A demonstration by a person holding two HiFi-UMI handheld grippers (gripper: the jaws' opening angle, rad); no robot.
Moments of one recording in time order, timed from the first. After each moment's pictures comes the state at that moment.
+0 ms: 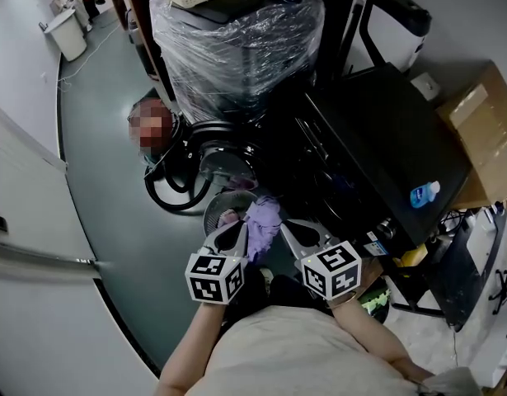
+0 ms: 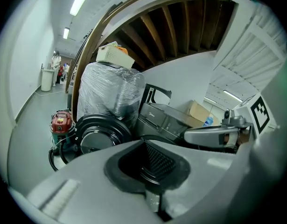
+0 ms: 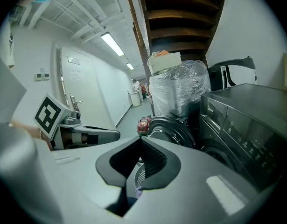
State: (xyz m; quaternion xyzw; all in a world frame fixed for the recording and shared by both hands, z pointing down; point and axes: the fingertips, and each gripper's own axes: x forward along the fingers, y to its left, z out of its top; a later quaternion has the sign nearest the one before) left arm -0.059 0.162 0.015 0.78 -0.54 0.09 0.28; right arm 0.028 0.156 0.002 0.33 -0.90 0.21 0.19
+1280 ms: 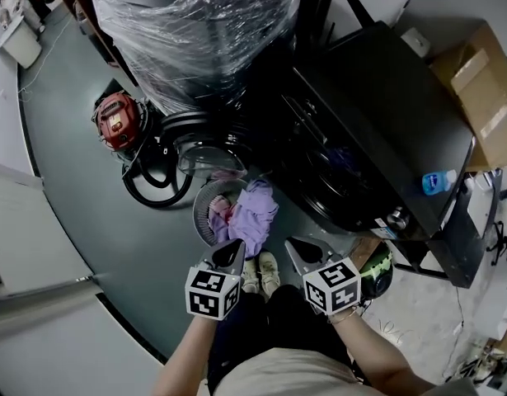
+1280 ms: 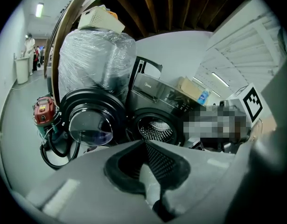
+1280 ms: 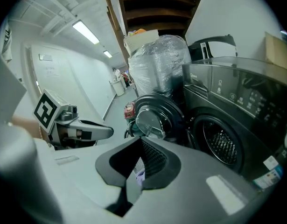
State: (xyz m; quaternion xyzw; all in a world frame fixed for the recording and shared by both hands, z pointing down) left arm -0.062 0.157 0.104 0.81 -0.42 0.22 0.34; right arm 0.039 0.159 0.092 0.39 -0.83 0.31 0.25
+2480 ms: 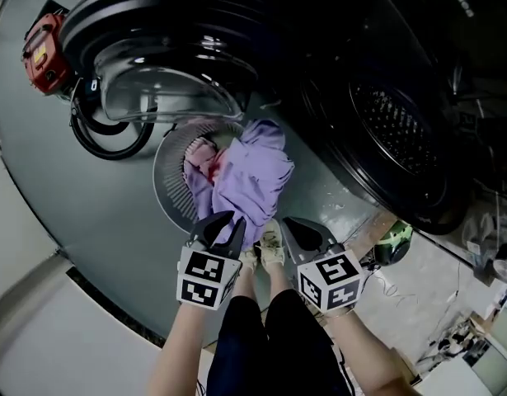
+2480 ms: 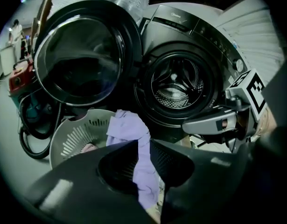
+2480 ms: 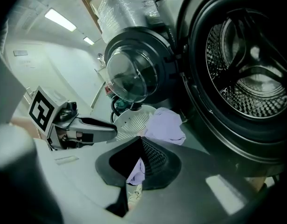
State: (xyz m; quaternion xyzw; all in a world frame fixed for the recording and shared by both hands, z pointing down) left arm -0.052 0.128 0.423 0.80 -0.36 0.30 0.38; right arm 0.034 0.137 0.406 0.39 -0.77 0.41 0.30
